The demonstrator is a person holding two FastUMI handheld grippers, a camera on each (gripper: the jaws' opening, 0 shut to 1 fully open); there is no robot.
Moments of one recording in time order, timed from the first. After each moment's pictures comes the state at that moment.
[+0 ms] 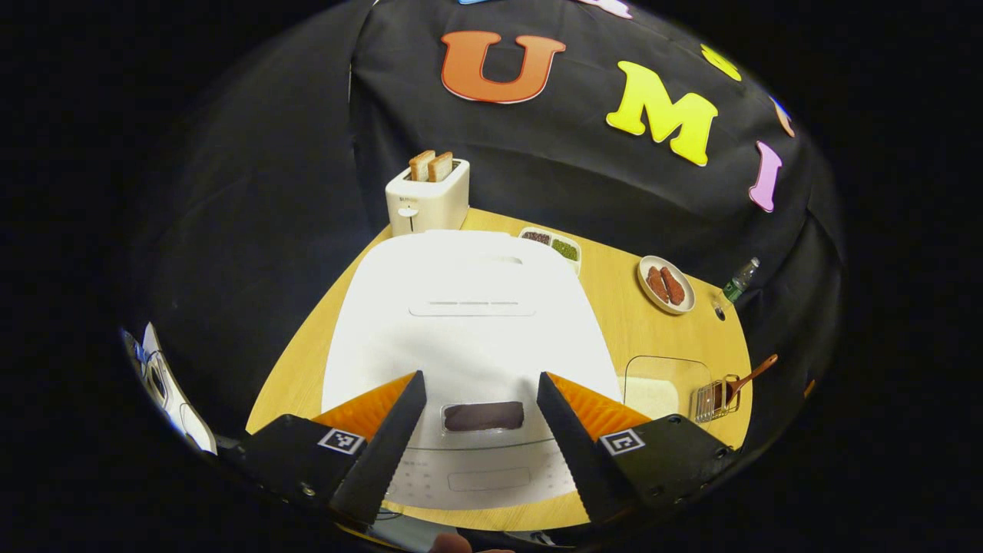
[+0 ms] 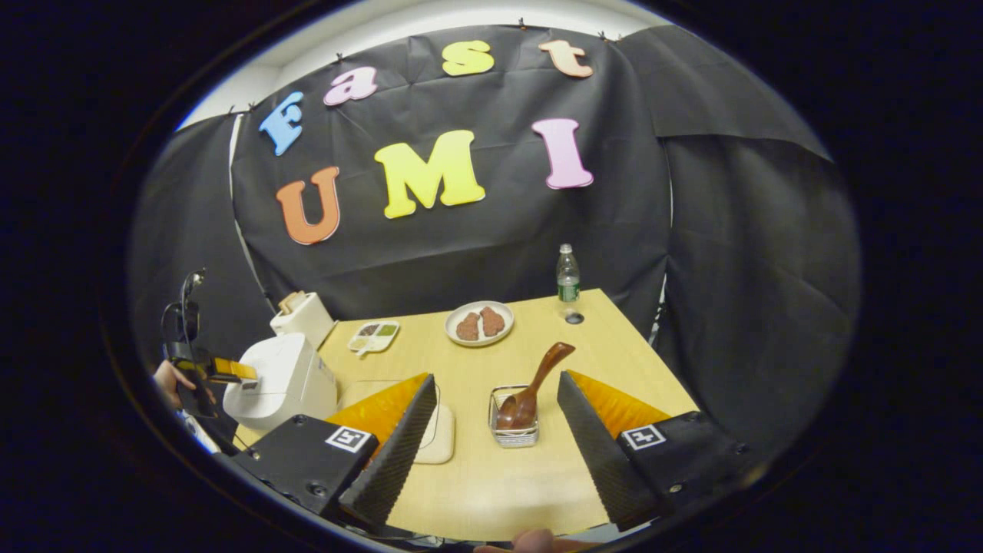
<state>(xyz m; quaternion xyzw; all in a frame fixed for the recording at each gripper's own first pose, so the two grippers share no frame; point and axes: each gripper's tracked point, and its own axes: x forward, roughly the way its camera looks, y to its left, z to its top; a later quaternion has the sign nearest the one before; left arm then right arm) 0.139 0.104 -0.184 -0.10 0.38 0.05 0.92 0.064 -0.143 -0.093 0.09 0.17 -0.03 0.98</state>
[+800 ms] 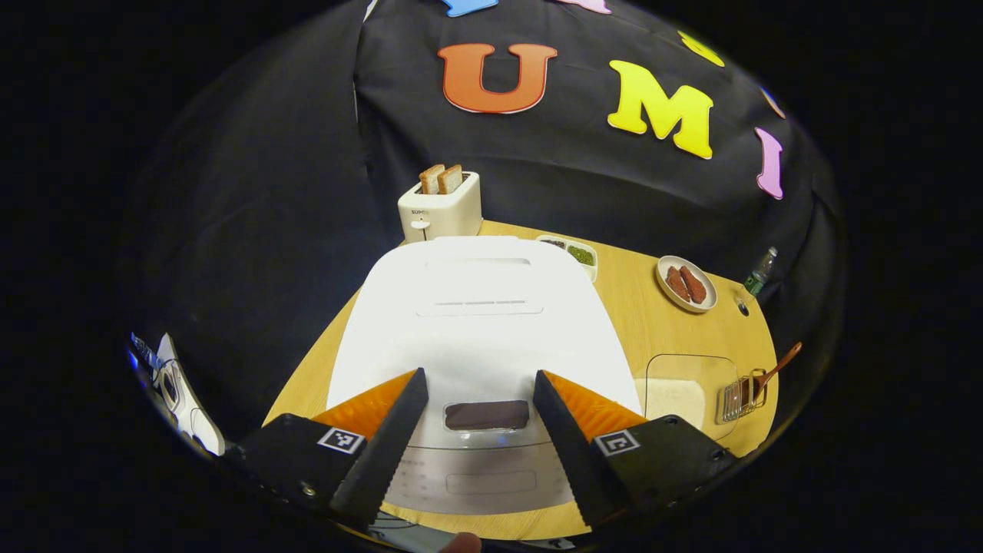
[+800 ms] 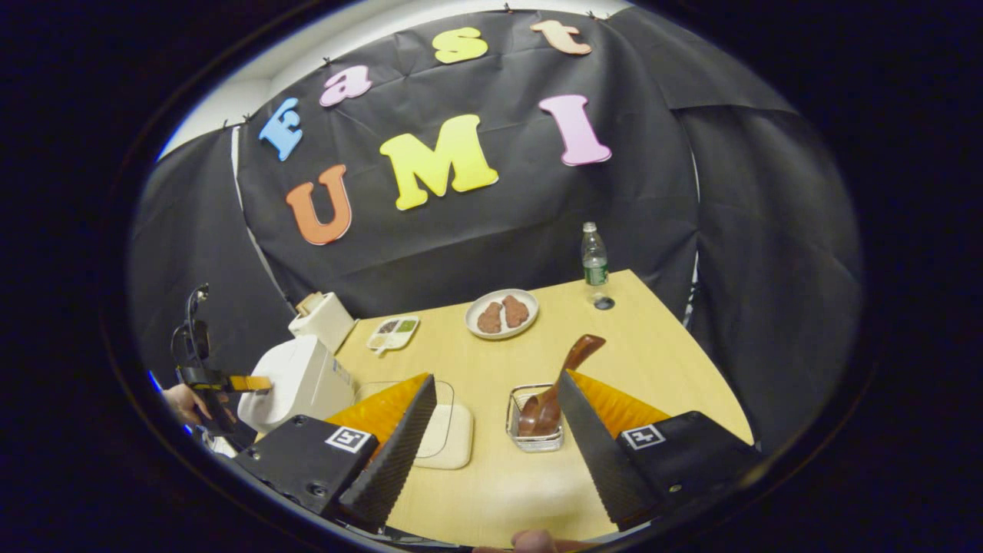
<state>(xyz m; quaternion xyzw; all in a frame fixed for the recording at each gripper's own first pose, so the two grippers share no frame) 0.142 0.103 -0.191 -0.05 0.35 0.09 0.93 0.110 -0.140 -0.118 0.12 0.19 0.04 0.97</state>
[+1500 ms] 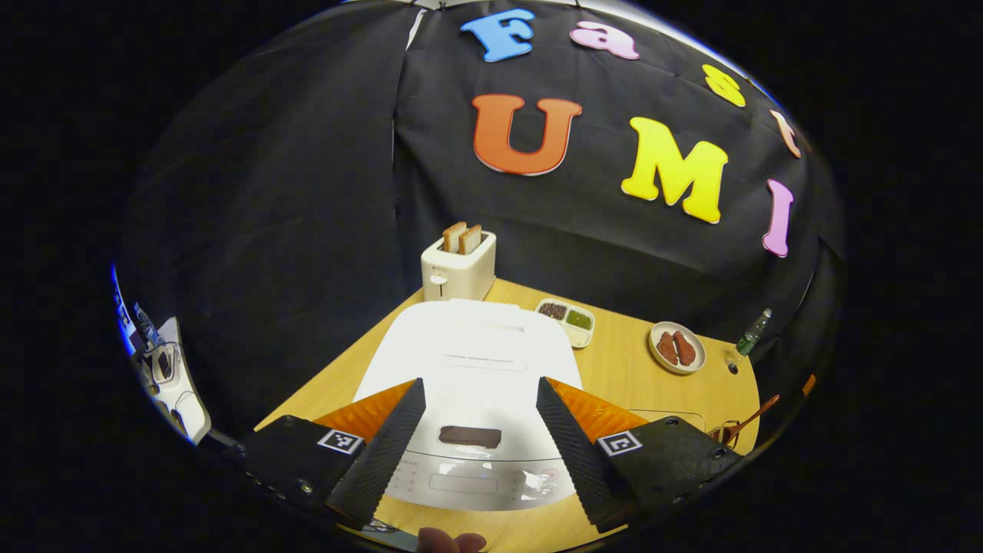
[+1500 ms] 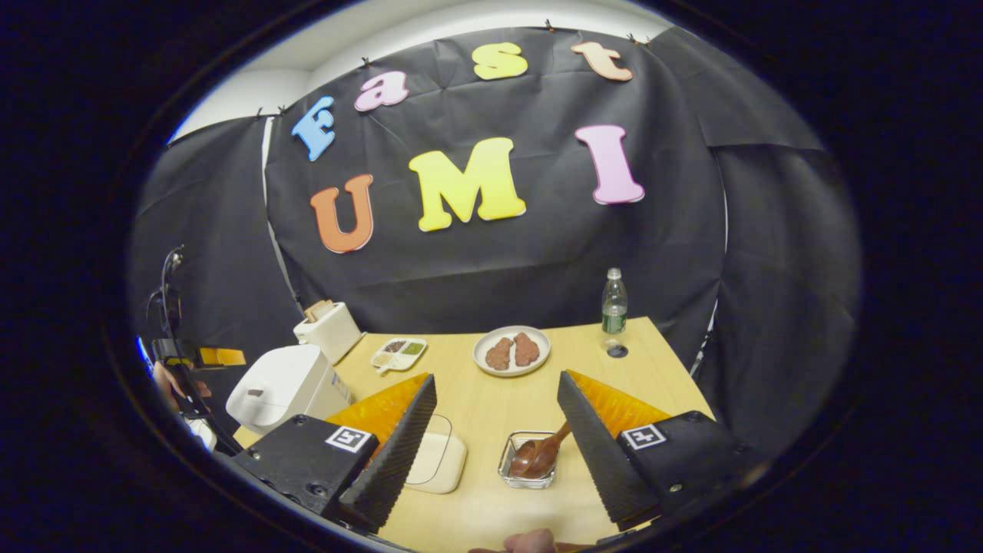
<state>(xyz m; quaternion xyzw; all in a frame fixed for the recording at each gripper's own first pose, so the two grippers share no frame) 0.132 0.096 -0.092 -0.07 0.20 0.12 0.97 0.130 -0.137 -0.068 0.06 0.11 0.06 0.99</state>
